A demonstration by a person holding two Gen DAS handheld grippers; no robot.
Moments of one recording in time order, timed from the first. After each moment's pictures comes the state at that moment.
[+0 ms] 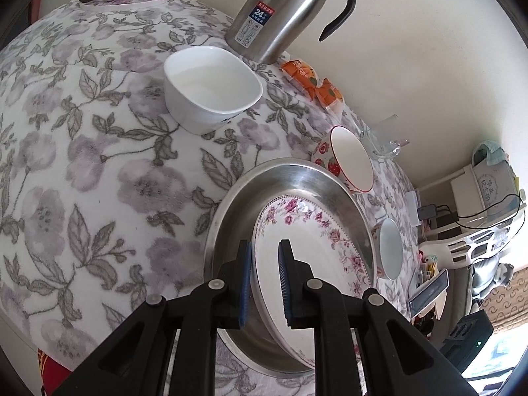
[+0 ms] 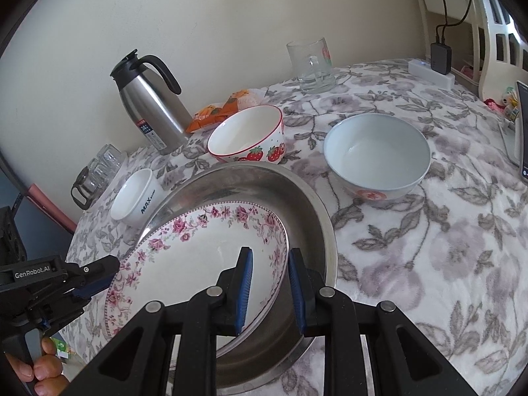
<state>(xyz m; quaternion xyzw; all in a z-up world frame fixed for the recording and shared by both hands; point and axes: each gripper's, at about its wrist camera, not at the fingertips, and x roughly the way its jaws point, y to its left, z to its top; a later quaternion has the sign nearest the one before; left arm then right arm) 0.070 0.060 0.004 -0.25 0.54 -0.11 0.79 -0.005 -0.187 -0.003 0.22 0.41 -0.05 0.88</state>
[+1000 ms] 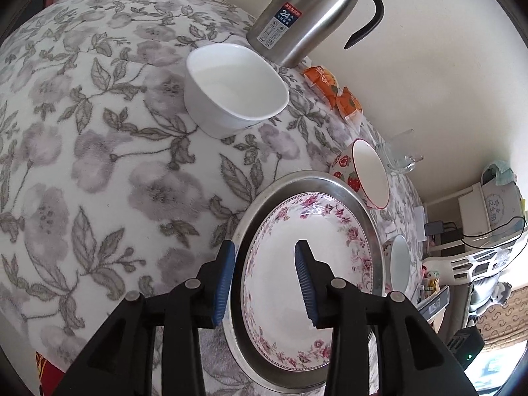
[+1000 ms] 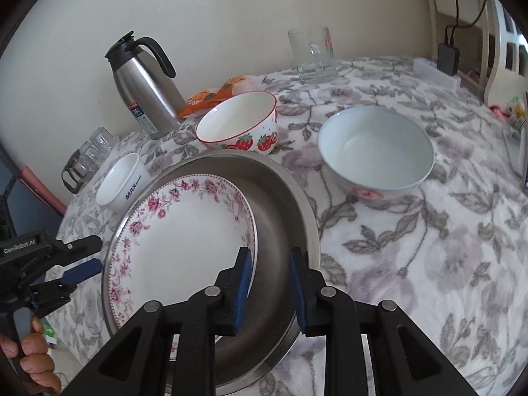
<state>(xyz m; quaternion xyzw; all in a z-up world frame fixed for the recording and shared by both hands) 0.082 0.074 -0.011 -0.28 0.54 -0.09 0.79 0.002 -0.193 -0.016 0.19 0.44 -0.05 0.88</state>
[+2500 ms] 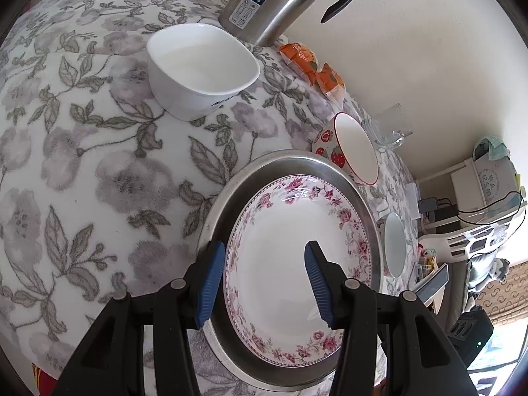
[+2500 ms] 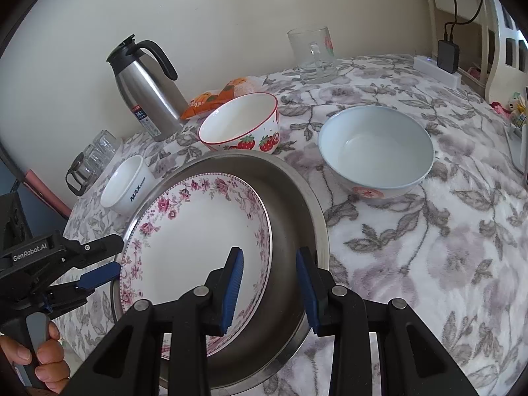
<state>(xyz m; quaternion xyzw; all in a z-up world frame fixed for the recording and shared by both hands) 0.087 0.053 -0.021 -0.26 0.56 -0.14 0.77 -0.002 -0.195 -0.010 0.20 0.43 -0.05 0.88</state>
